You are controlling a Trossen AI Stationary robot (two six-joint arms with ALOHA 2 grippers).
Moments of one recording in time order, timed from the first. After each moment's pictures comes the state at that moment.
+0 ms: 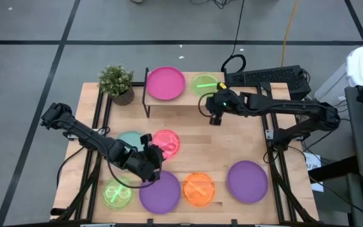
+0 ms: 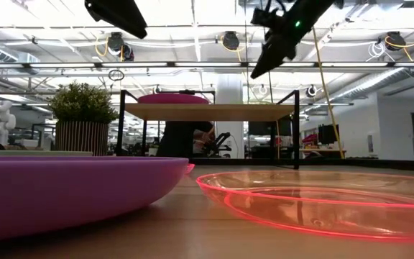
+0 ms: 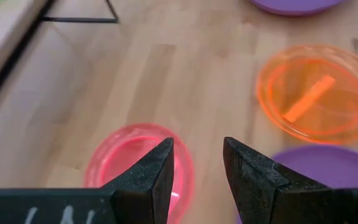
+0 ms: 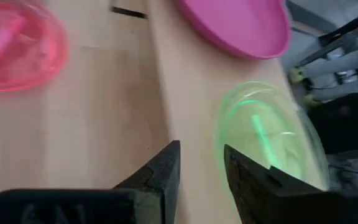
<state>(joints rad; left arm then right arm) -0.50 1.49 1.19 -0.66 -0.55 -0.48 -0.21 1.32 1.06 -0.48 0.34 -0.33</state>
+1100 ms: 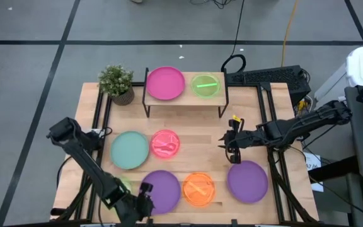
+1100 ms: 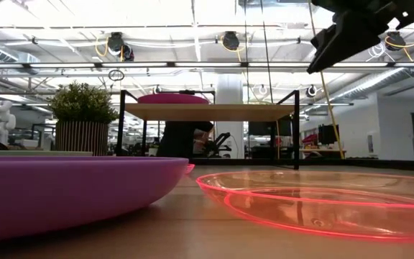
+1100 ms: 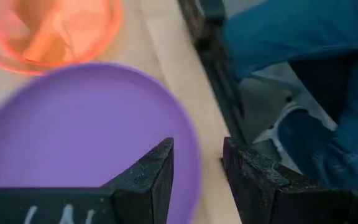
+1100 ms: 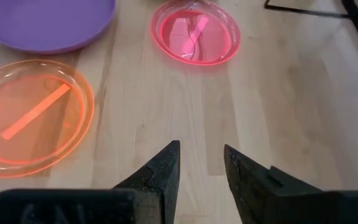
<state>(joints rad) -0.85 1.75 1.19 -0.37 -0.23 -0.47 0.27 1.04 0.72 -0.47 0.28 0.13</state>
